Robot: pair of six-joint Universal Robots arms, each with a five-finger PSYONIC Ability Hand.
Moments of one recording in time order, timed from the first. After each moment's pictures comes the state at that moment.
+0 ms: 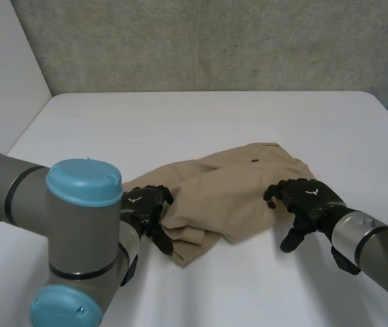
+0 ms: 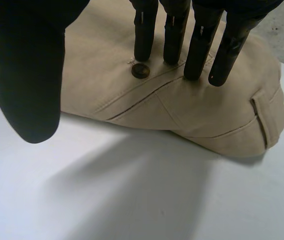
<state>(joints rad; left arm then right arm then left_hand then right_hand) 4.02 -2.05 -1.54 3.08 -1.78 2.91 1.83 -1.29 1.82 -0.03 1.25 2.92 0.39 0.37 0.37 0.37 0.19 0.34 0.40 0.39 0.38 0.21</state>
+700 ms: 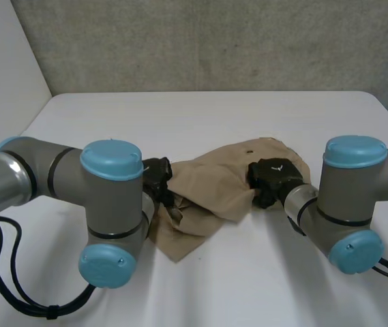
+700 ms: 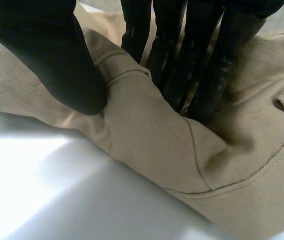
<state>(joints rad) 4.04 -2.27 -1.27 3.17 -1.84 2.93 2.00 -0.91 1.41 -0.11 1.43 2.99 1.09 1.19 1.18 1.19 0.96 0.93 1.17 1.15 1.17 0.91</state>
